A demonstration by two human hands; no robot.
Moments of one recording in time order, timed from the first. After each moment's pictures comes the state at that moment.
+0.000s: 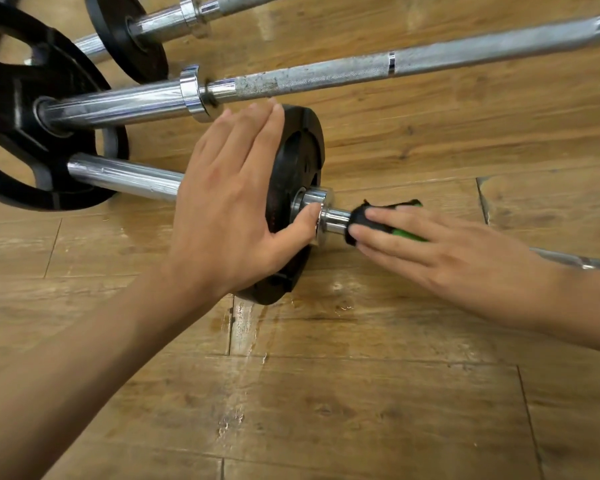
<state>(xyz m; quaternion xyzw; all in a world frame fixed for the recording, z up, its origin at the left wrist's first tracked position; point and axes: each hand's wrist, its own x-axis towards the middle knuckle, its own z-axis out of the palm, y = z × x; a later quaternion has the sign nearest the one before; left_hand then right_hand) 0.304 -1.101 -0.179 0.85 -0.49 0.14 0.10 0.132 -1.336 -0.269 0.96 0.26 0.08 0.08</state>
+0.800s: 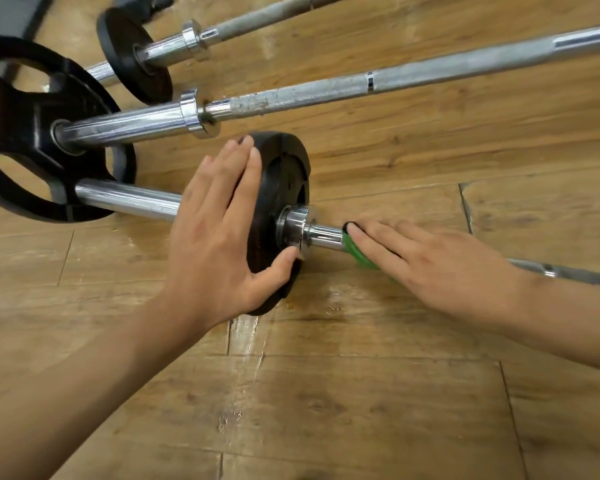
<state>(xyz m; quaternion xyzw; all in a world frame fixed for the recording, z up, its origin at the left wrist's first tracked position) 0.282 -1.079 -0.185 0.85 -0.50 0.14 0.10 0.122 -1.323 -0.265 0.98 0.17 0.05 0.00</state>
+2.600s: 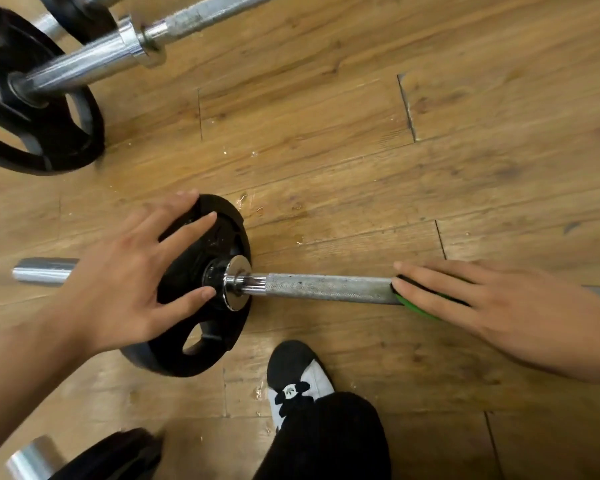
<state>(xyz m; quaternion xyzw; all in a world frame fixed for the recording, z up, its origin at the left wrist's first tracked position) 0.192 -0.973 -0.134 0.81 -0.56 -0.13 -0.09 -0.112 -1.271 -0.257 0.98 0.12 -0.10 -0.14</state>
